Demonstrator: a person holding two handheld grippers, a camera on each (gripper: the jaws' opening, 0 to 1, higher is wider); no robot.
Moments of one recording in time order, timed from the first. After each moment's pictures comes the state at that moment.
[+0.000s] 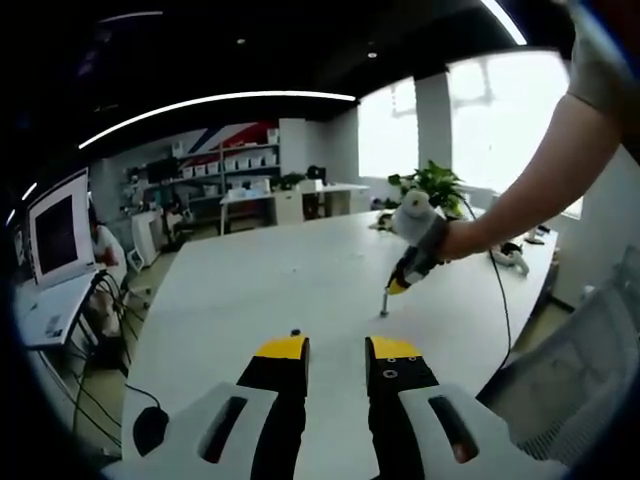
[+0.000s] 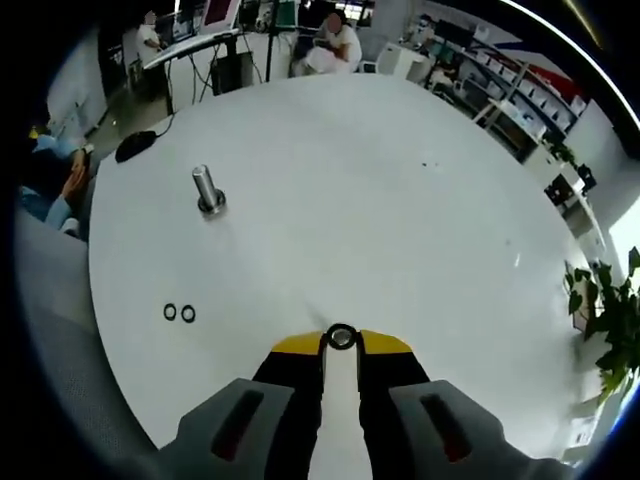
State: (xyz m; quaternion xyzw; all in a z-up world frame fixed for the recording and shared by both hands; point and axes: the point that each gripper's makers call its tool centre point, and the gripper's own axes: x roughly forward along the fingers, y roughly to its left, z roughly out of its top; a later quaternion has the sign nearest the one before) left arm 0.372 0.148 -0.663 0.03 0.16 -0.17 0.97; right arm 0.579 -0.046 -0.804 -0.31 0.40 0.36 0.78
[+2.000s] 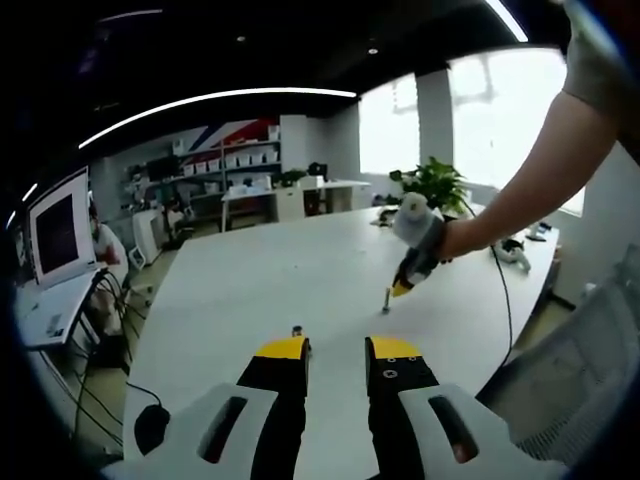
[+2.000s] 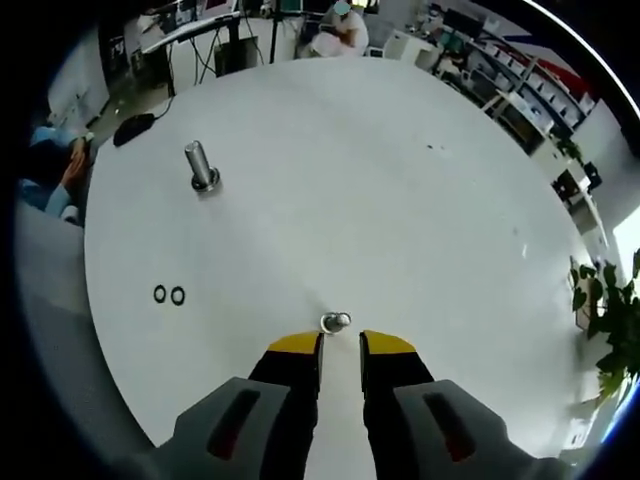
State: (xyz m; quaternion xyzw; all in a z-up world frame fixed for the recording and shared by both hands) left arm 0.372 0.149 -0.666 0.04 0.17 -0.16 0.97; right arm 0.577 -0.060 -0.817 -0.32 0.42 0.35 0.77
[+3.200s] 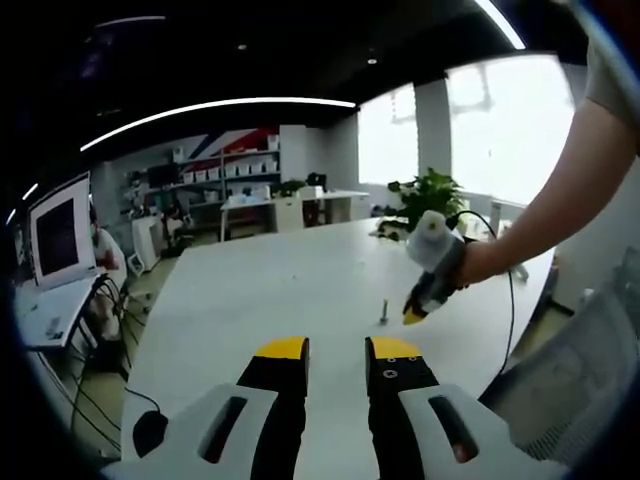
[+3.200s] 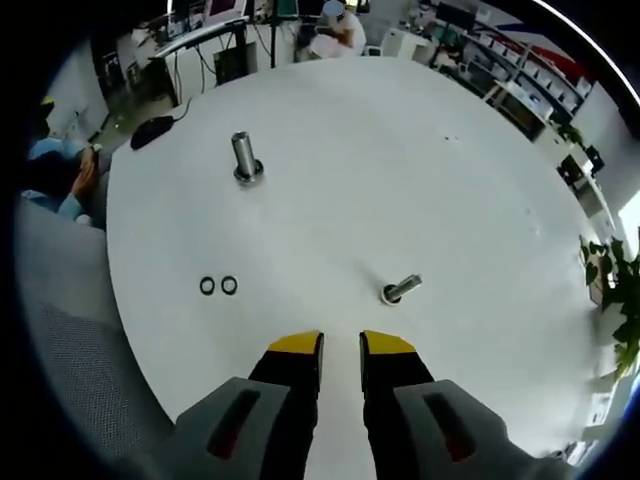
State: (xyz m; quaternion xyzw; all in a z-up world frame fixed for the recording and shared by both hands) left arm 0.372 0.148 -0.655 0.03 0.15 -0.17 0.97; right arm 0.519 -0.046 -0.822 -0.29 0.44 0.36 0.77
